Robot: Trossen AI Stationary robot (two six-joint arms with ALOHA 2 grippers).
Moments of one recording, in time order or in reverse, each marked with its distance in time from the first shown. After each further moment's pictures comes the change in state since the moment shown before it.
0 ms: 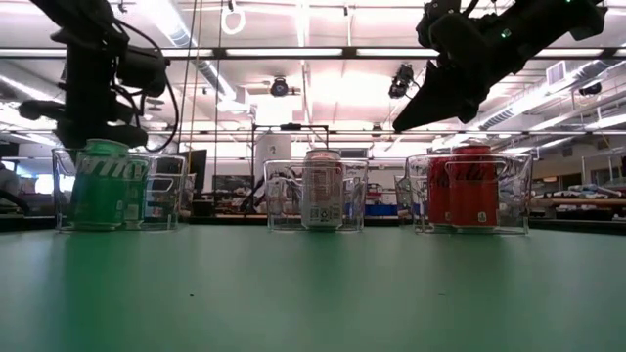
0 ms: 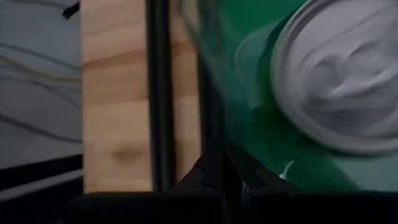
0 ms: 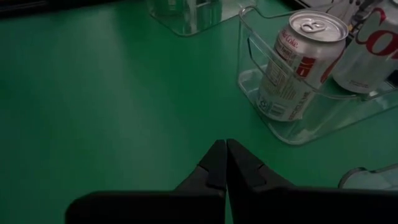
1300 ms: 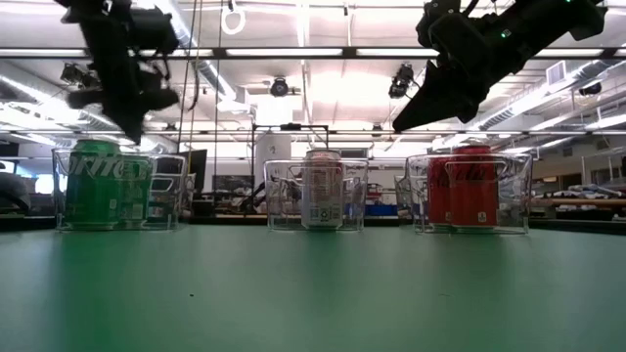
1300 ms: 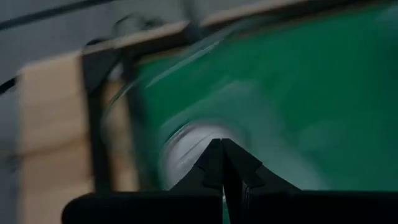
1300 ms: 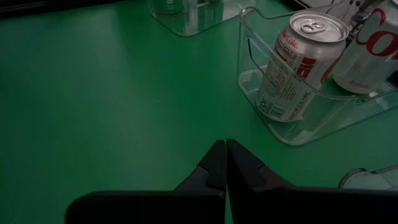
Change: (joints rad) left arm -0.004 -0.061 0.157 0.186 0.108 0.195; right arm 0.000 0.000 0.000 0.002 0.000 -0.002
